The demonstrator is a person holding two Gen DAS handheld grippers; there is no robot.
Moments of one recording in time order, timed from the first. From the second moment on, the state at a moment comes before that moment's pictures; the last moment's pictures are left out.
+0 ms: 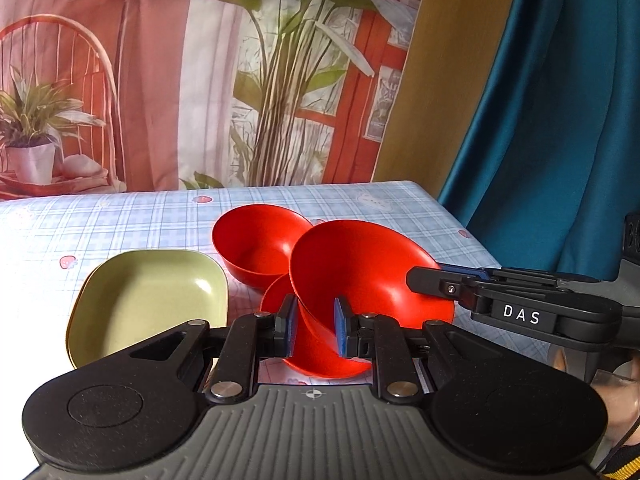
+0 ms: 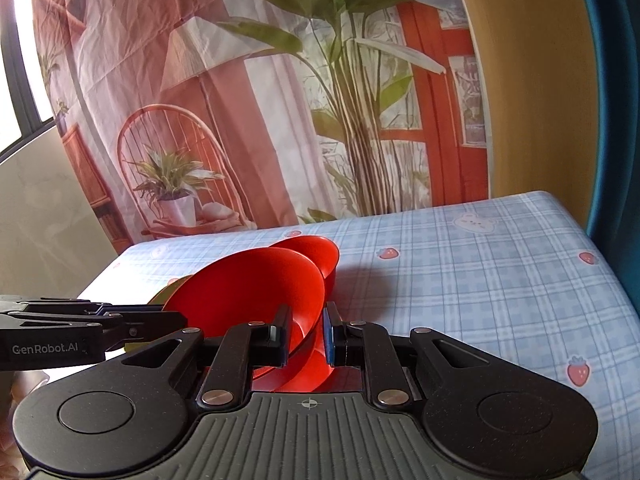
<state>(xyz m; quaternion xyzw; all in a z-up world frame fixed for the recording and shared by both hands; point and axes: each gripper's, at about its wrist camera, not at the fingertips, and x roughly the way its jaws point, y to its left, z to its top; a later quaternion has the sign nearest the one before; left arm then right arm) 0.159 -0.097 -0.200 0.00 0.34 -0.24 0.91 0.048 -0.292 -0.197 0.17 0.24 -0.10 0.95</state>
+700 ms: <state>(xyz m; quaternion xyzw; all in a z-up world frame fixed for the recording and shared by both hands) 0.186 -0.111 -0.233 0.04 0.38 -0.22 0.90 0.081 -0.300 -0.224 0.15 0.27 -0.10 0.94</state>
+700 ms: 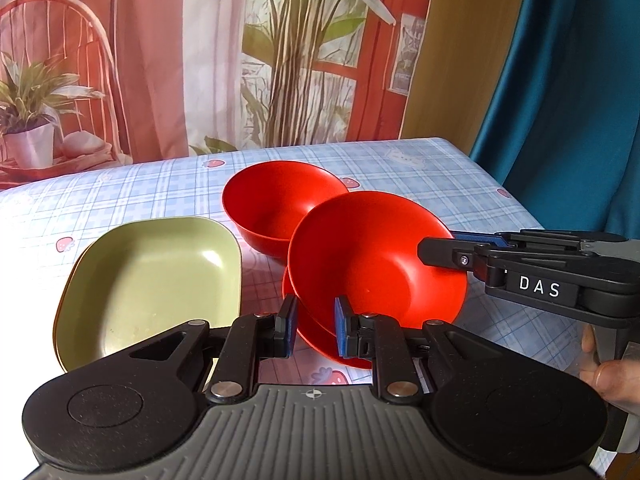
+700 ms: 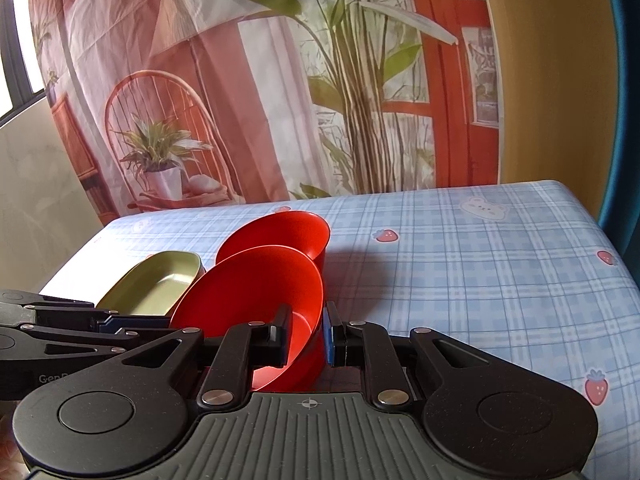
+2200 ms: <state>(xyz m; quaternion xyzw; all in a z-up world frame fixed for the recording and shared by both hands) 0.201 -0.106 -0.206 0.06 0.35 -0.20 0.91 0.088 -0.305 -0.207 0.12 0.27 -0.11 0.95</state>
